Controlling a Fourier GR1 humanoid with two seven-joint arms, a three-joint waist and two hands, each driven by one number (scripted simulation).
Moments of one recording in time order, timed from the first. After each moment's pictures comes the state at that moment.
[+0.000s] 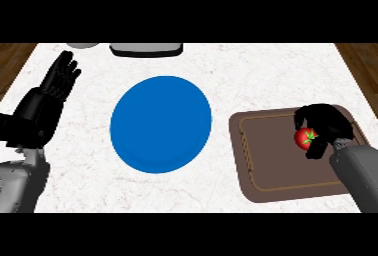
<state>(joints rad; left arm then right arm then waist) -0.28 0.34 0.02 -1.60 0.11 0.01 0.12 -0.43 -0.50 0.25 -0.99 0.92 0.09 0.02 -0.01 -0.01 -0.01</state>
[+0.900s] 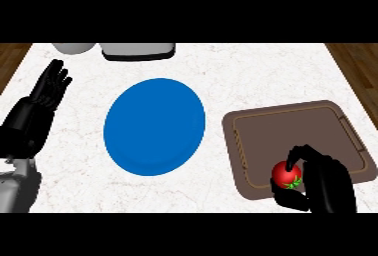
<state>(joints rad) -0.21 0.35 0.05 -1.64 0.10 0.01 0.12 0.11 -0.31 0.35 -1.90 1.08 -0.11 0.63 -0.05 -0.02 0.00</state>
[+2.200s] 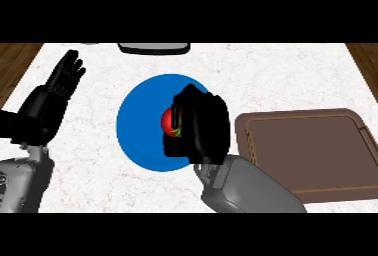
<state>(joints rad) -0.30 0.31 0.05 -1.58 0.08 -0.05 0.10 -0.70 -0.01 0.64 -1.53 0.92 -0.22 1.01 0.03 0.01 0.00</state>
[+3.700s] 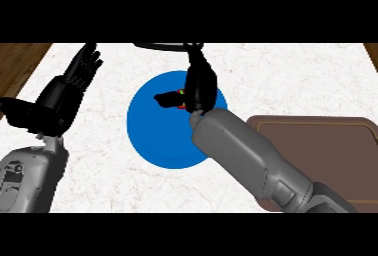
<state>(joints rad) -0.38 0.26 0.01 -1.56 0.06 -0.06 0.12 -1.03 0.00 0.67 -0.78 0.24 -0.90 0.61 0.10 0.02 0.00</state>
